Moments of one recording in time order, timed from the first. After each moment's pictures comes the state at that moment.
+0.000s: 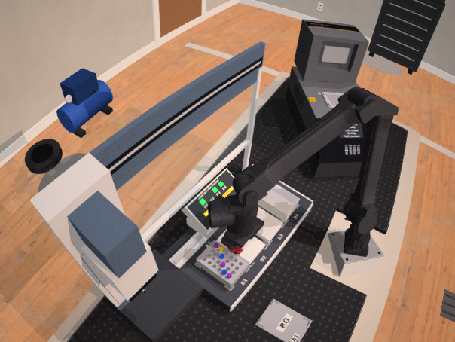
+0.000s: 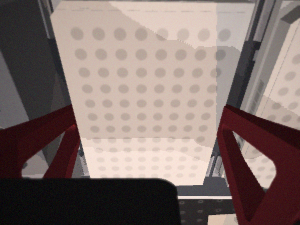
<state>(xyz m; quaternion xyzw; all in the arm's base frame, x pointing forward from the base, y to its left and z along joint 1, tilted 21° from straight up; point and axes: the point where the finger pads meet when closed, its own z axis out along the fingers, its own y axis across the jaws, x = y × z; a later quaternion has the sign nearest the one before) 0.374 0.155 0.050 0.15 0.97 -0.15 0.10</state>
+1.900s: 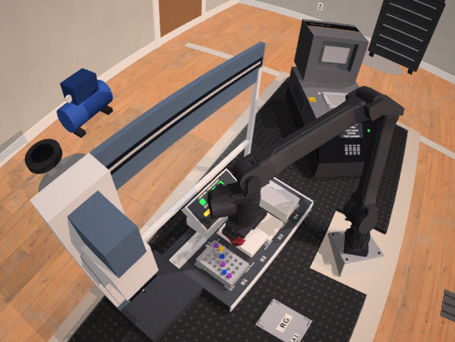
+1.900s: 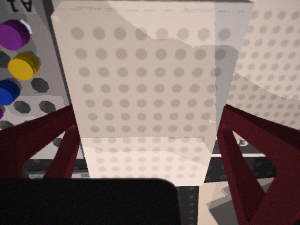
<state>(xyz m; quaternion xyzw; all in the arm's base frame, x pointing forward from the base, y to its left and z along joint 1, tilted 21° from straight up) 0.365 0.169 0.098 0.15 0.97 -0.15 0.10</state>
